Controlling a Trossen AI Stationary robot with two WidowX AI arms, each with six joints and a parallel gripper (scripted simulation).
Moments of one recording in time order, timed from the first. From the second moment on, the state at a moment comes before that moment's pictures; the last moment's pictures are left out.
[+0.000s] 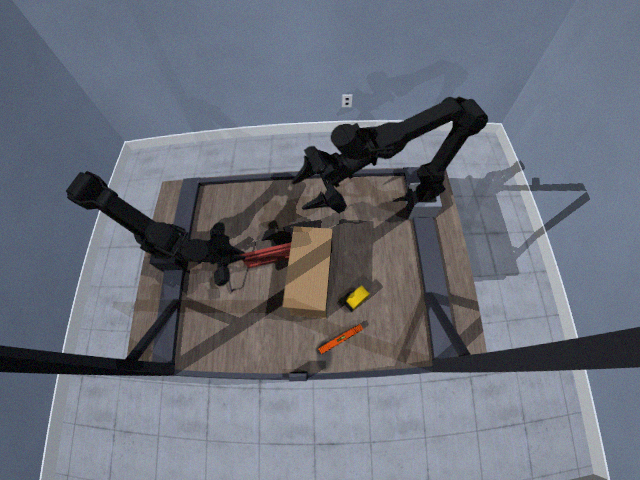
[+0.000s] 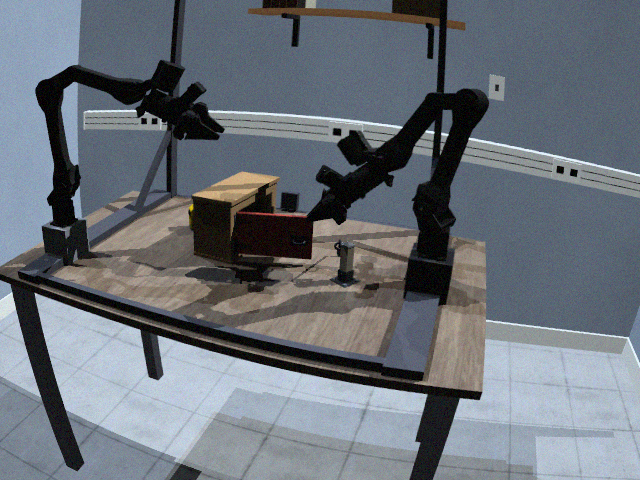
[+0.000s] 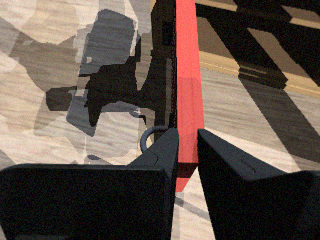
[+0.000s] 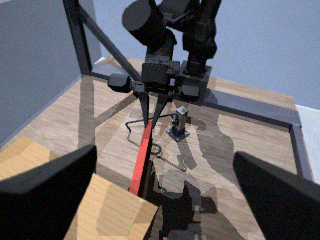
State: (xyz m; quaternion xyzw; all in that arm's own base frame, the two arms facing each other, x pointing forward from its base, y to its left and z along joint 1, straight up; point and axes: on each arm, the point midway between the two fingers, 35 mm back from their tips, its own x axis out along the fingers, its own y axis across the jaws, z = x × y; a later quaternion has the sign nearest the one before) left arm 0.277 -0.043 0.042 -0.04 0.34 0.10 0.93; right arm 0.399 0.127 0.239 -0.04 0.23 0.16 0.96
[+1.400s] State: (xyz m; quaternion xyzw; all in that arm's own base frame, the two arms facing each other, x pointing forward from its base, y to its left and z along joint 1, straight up) left arm 0.304 -0.104 0.042 -0.09 0.33 0.26 0.90; right arm 0.383 0.147 0.228 -0.06 0.25 0.24 0.94
